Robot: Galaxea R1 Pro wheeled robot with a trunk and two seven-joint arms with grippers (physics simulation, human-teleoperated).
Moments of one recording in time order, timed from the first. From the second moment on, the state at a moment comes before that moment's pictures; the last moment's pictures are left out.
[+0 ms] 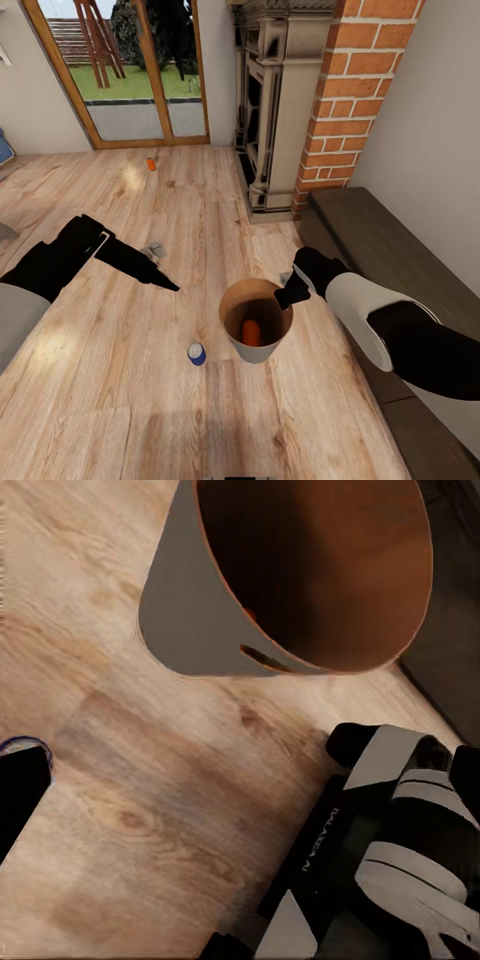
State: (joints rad) left arm -1.25 0.43 -0.54 -0.99 -0.14 1.02 -1.54; right arm -1.39 0.10 0.35 -0.12 0.11 1.04 0.47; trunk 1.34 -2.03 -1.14
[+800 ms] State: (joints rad) left arm -1.01 0.41 -0.22 -1.00 -0.10 0.95 -1.09; right arm -1.39 -0.01 0.45 -0.11 0.28 0.97 0.48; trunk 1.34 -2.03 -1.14
